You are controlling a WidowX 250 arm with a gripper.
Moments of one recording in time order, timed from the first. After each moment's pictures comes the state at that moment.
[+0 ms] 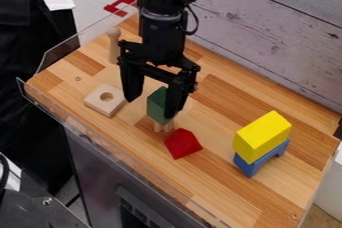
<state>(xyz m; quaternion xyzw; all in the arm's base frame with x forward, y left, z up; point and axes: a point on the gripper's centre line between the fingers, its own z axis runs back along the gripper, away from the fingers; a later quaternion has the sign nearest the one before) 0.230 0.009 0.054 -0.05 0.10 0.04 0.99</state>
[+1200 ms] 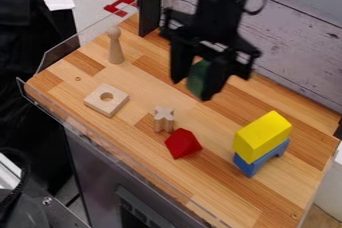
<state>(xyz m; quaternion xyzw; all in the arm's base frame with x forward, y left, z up) 0.236 -0.049 0.115 0.01 0.07 -0.01 1.00</state>
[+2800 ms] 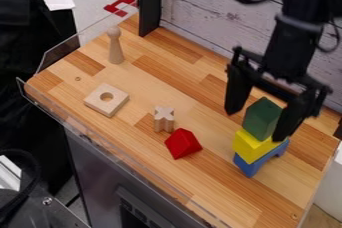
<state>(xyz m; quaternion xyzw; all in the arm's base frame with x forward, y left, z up) 0.250 -0.103 0.095 -0.05 0.15 -0.07 0.99</state>
